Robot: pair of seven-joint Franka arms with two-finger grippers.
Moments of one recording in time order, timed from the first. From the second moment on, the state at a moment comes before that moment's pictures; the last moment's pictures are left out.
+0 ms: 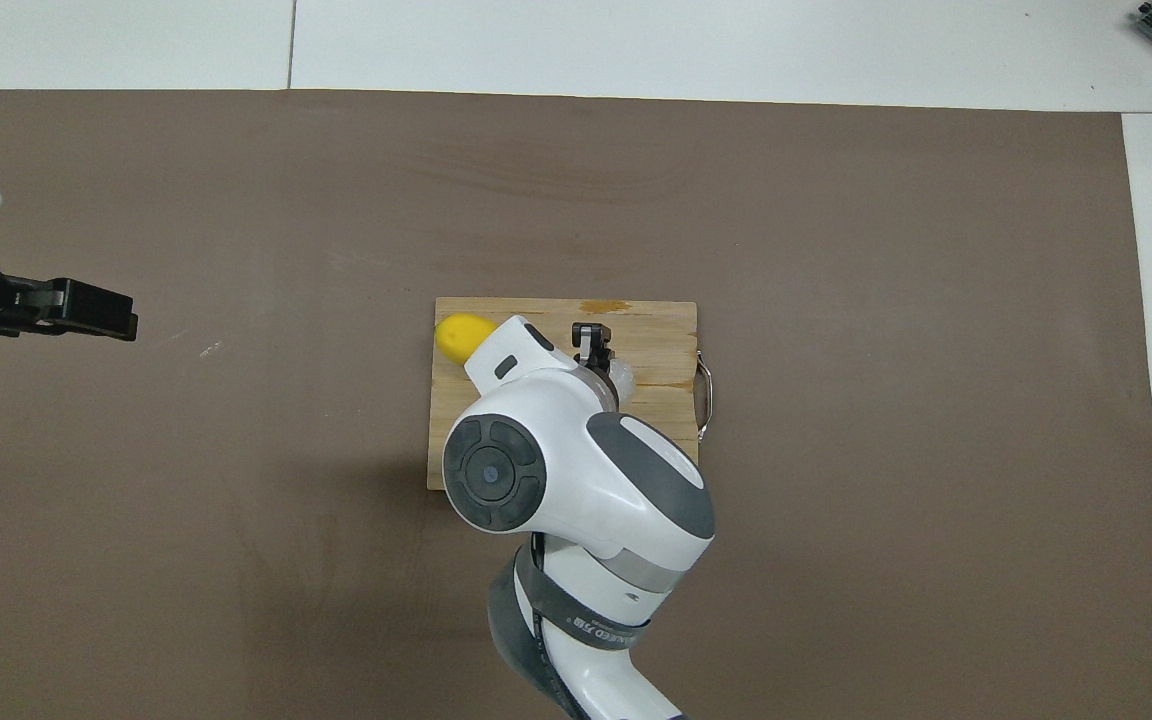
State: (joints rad) left arm -0.01 -0.03 -0.09 -1.62 -0.02 1.61 -0.01; right arm 0.72 0.30 -0.01 -1.76 -0.42 2.06 -0.59
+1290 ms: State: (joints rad) left arm -0.01 -0.03 -0.10 -1.62 -0.02 1.61 -0.01; right arm 0.69 0.30 -0.02 -1.75 -0.41 2.11 -0.59
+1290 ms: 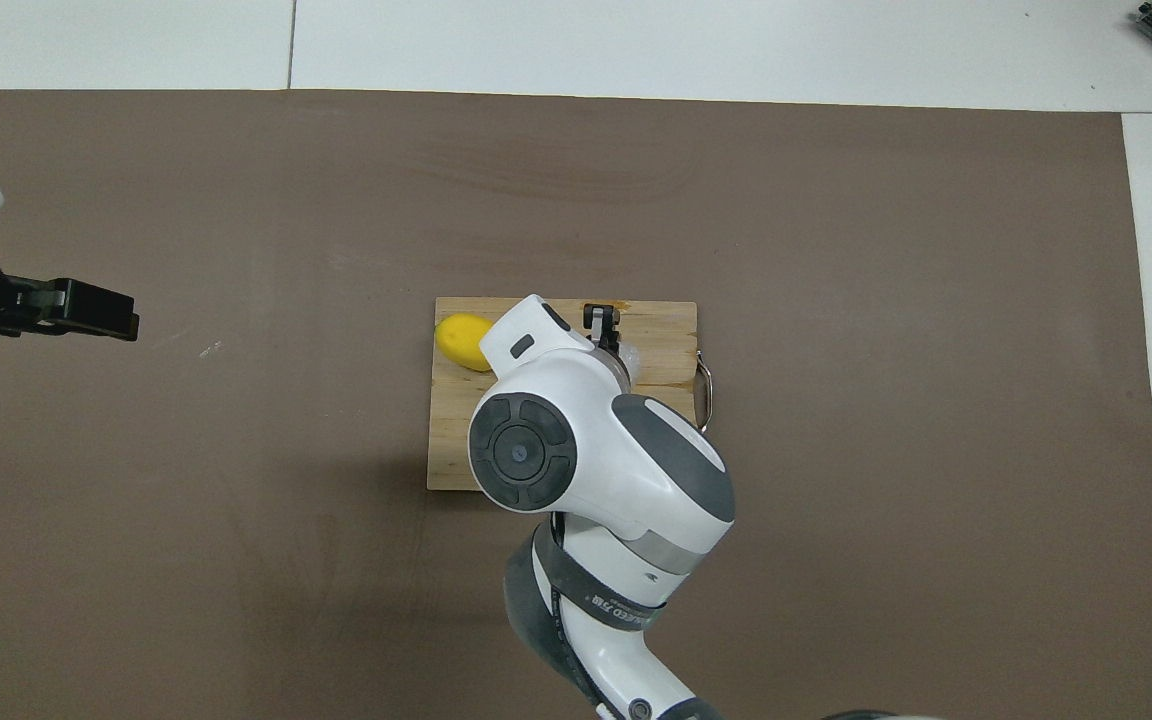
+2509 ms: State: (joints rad) left arm -0.01 -0.03 -0.10 -1.62 -0.02 1.62 -0.01; right arm 0.60 0.25 -0.02 -1.74 -0.17 2.12 -0.75
